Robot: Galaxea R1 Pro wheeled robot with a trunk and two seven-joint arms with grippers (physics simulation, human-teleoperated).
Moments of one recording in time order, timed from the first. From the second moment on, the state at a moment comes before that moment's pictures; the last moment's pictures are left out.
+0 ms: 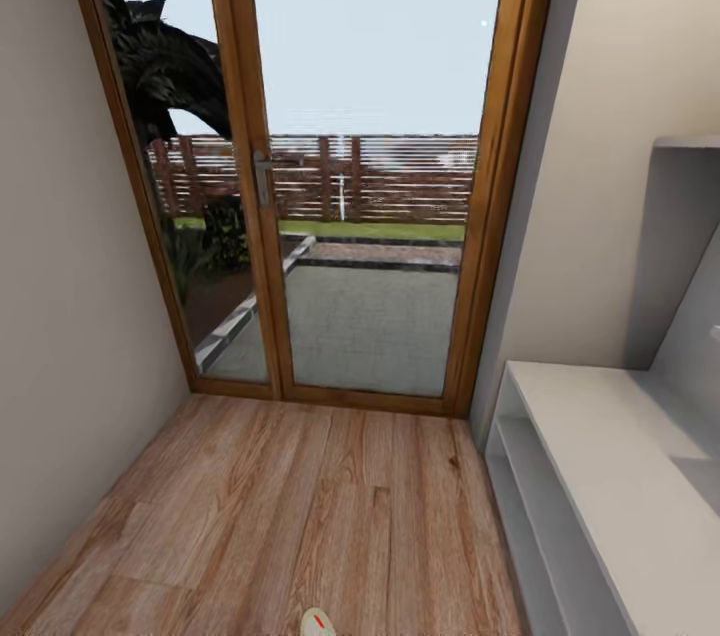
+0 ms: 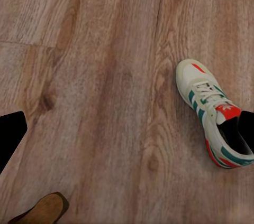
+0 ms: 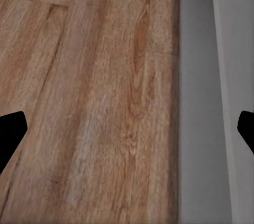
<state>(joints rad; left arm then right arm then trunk) -0.14 0.04 0.04 -0.30 0.00 -0.37 0.00 -0.03 -0.08 0.00 -0.54 0.00 -0.36 0.00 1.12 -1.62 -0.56</state>
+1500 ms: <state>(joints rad) -0.51 0.04 0.04 -0.33 0.01 -0.10 -0.01 -0.40 -0.06 0.12 -1.06 0.00 0.17 0.23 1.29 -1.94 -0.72</state>
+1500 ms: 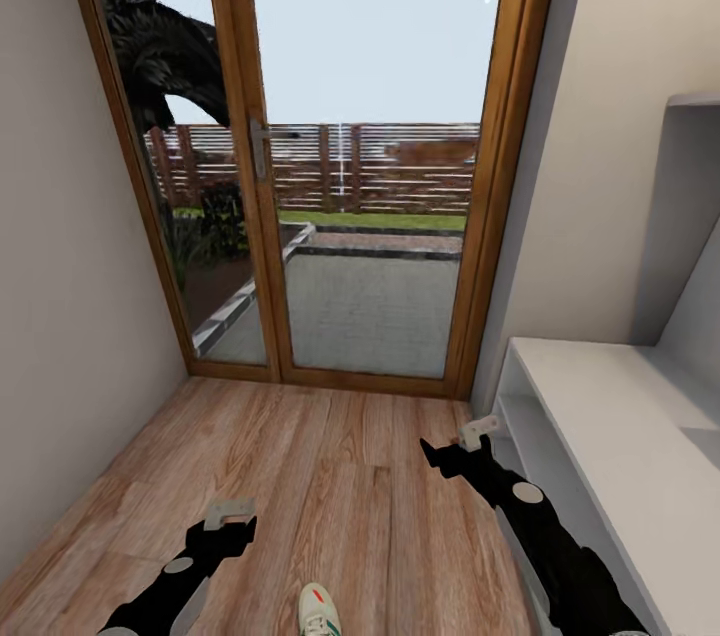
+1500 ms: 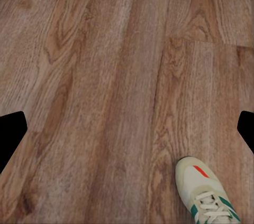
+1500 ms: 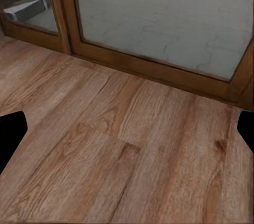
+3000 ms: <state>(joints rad) -0.51 0.04 0.04 -0.33 0.00 -0.11 -0.01 -0.40 -0.07 0.12 -1.03 0.00 0.17 0.25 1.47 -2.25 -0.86</state>
